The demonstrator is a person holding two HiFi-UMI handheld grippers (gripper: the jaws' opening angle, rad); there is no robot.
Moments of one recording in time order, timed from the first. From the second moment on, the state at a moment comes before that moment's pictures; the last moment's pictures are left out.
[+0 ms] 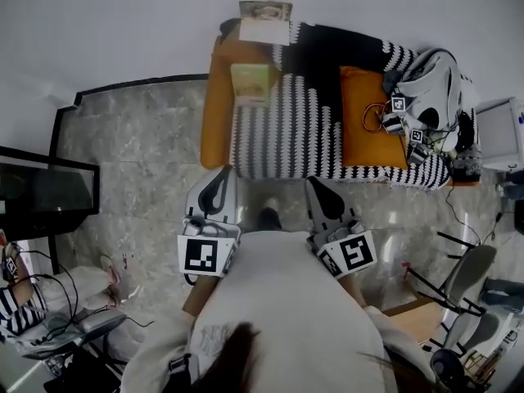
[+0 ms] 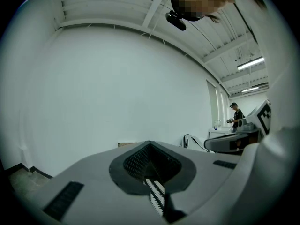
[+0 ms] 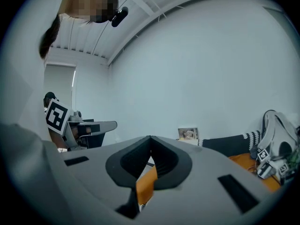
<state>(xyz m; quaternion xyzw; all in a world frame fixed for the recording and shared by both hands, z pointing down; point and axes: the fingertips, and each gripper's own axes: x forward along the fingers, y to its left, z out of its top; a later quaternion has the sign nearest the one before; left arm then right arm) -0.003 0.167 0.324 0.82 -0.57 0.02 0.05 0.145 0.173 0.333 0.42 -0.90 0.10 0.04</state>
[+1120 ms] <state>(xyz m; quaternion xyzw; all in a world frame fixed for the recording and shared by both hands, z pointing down) -0.038 -0.026 0.318 0.83 -0.55 0.01 0.07 0.117 -0.001 0.344 0.45 -0.88 0.13 0.05</state>
